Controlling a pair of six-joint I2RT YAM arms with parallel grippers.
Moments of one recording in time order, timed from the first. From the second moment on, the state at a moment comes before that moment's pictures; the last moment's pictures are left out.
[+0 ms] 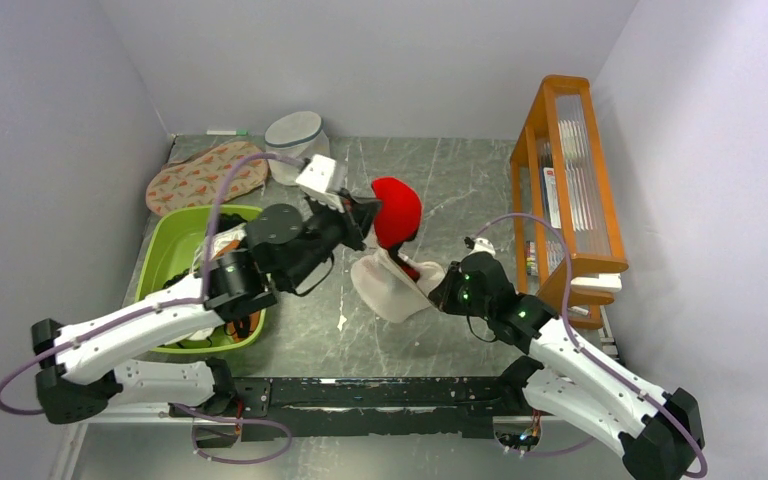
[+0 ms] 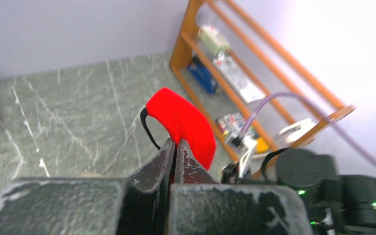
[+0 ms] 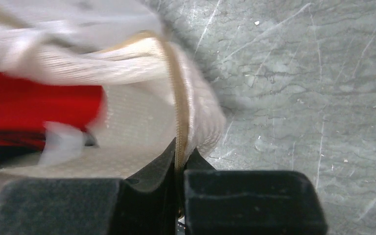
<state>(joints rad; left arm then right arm) -1.12 1.16 1.18 -0.05 -0.46 -0.31 0.68 0.79 0.51 -0.42 0.09 0.73</state>
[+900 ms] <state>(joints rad) -0.89 1.18 1.14 0.10 -0.04 -0.64 0.68 0.86 0.51 -0.40 0.08 0.70</state>
